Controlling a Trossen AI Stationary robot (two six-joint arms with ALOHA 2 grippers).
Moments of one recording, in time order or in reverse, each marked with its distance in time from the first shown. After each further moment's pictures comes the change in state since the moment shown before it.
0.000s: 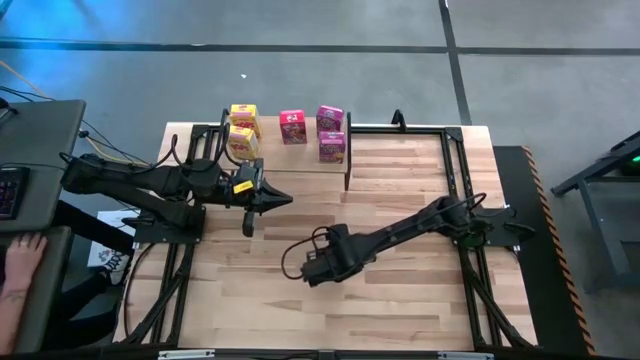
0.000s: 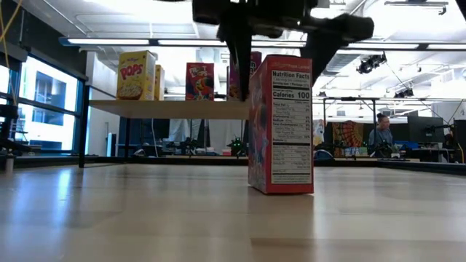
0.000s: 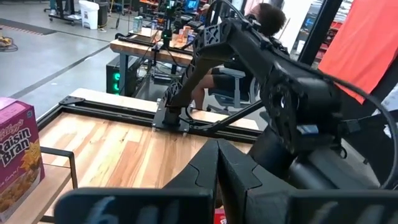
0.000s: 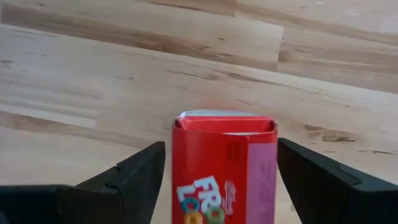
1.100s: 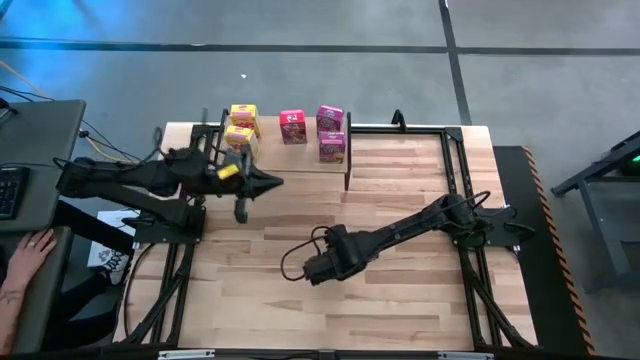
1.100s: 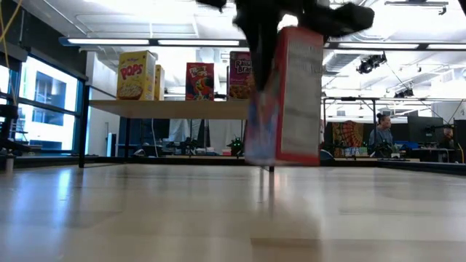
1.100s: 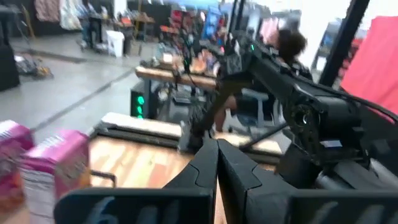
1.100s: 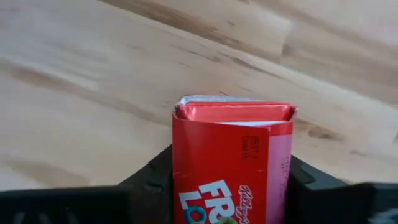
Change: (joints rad) left arm 0.057 -0.084 0.001 -0.005 -0.039 0.062; right arm -0.004 -0.026 -0.001 -0.010 -0.070 -0.148
